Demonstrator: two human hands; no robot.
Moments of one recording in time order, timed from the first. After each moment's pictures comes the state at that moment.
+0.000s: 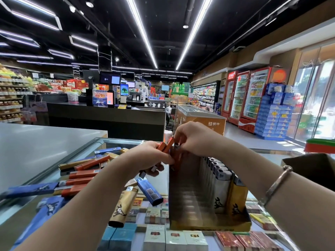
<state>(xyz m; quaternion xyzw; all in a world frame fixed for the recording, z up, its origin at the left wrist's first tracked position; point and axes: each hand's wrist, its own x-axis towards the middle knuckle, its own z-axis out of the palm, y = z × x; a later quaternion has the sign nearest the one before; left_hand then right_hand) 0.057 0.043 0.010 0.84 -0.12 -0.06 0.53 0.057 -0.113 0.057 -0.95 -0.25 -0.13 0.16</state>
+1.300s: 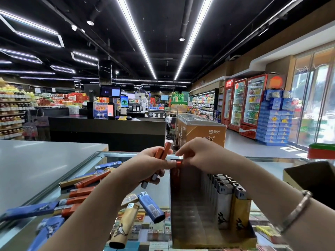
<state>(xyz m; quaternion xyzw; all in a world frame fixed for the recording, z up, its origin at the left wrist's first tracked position) 0.041 0.045 0.023 0.78 -0.17 -0.04 0.60 0.046 -0.127 0.056 -0.94 -0.25 -0.10 0.20</state>
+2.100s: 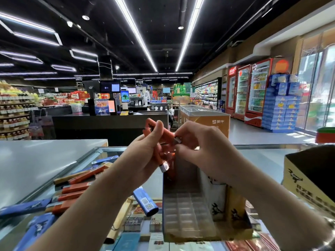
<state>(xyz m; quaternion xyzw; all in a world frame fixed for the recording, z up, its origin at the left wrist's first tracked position) 0.043 0.021 0.023 0.54 -0.18 -0.02 0.82 0.013 -0.138 0.039 -0.84 -0.33 -0.31 0.31</state>
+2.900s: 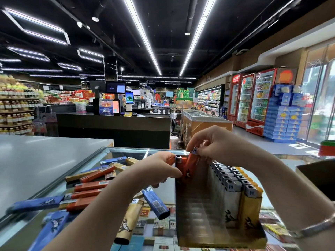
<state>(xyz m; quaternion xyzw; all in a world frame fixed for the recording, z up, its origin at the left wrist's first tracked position) 0.046 0.035 0.017 0.89 -0.15 -0.07 0.43 0.040 -0.143 0.064 -0.90 -0.28 -0.10 0.31</state>
